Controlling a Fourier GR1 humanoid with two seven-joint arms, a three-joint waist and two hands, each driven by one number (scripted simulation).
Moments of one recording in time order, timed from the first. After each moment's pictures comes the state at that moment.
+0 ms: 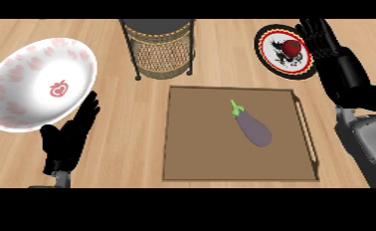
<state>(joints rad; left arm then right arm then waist) 0.03 0.25 -0.10 -1.50 0.09 0.10 0.11 -0.43 -0.52 0.21 -1.46 -0.33 -0.09 -0.20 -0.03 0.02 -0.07</state>
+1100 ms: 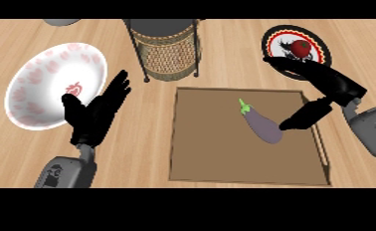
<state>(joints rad) -0.16 0.16 -0.13 -1.48 0.18 0.02 0.22 -0.53 -0.72 0.44 -1.39 -0.13 0.26 0.22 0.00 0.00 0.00</state>
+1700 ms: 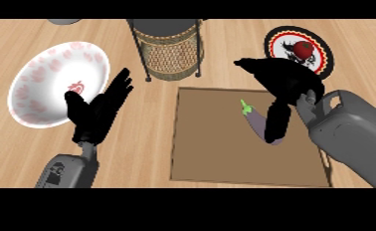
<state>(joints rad) -0.18 0.15 -0.13 -1.48 0.16 0.02 0.23 -0.79 -0.64 0.66 -1.58 0.04 0.46 0.85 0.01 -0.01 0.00</state>
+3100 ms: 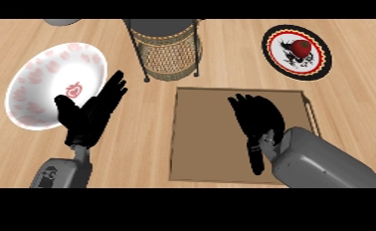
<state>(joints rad) -0.15 0.16 -0.09 -1.48 0.16 -0.03 0.21 -0.64 -0.50 0.83 -1.57 0.24 0.48 1.04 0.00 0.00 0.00</state>
